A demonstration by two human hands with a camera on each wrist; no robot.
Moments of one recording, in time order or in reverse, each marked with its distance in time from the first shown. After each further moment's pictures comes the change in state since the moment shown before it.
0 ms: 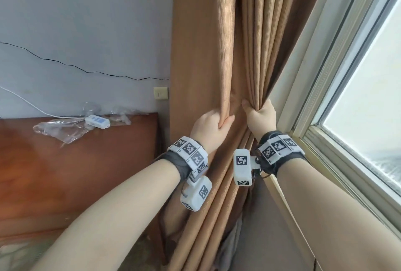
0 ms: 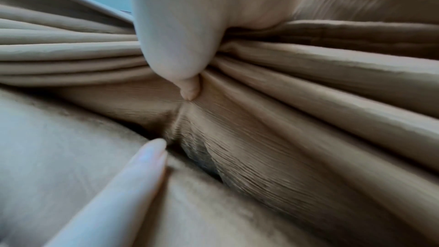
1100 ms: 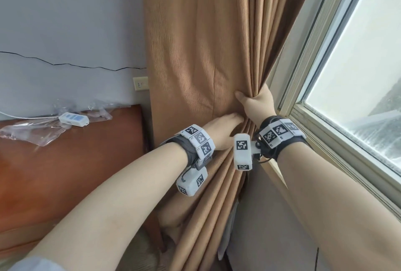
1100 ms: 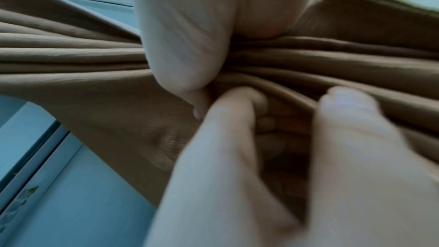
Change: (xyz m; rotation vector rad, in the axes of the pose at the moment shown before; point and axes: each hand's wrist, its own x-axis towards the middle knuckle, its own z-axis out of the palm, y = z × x) left_hand 0.003 -0.015 0.040 0.130 -0.634 0.294; right_hand -0.018 -0.007 -0.011 -0.069 0.030 0.031
